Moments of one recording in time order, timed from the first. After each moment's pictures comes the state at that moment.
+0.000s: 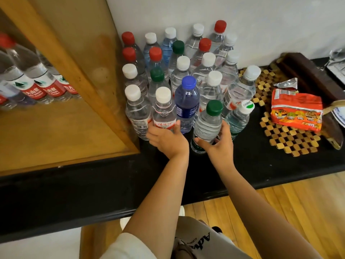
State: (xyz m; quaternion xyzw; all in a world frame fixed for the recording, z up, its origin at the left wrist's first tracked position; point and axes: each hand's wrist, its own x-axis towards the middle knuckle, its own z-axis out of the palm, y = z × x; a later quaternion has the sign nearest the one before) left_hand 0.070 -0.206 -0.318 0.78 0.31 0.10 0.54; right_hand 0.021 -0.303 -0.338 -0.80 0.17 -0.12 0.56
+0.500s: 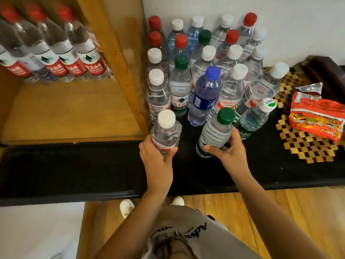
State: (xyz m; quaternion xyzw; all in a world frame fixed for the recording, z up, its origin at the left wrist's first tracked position) left_hand -0.014 -0.115 -0.325 0.84 0.14 0.07 0.52; right_hand -0.005 -0.301 -0.336 -0.79 0.11 -0.02 0.61
